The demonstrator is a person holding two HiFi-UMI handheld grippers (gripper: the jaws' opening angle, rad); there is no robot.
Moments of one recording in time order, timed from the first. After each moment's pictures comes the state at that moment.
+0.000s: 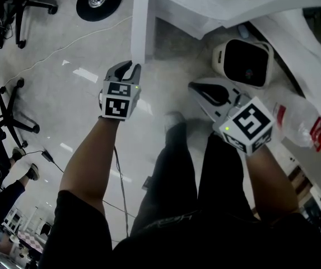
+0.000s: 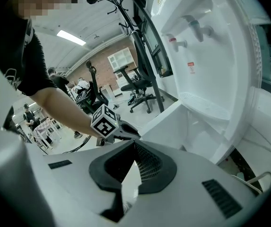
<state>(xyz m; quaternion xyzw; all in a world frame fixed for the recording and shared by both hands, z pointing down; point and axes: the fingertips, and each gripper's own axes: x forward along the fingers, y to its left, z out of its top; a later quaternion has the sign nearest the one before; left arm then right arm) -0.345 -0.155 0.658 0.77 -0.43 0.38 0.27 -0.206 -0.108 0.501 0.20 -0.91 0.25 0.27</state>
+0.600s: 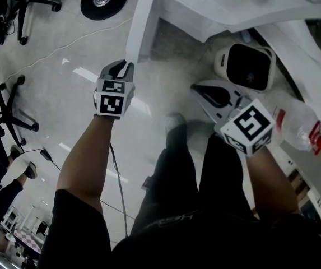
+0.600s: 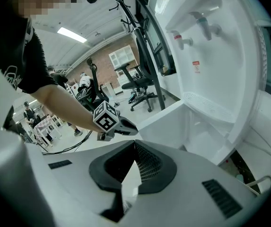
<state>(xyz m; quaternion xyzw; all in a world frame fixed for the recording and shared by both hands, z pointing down) -0.385 -0.161 0.659 0.76 -0.45 0.39 0.27 -0.215 -0.106 0.504 0.20 -0.90 0.25 0.29</state>
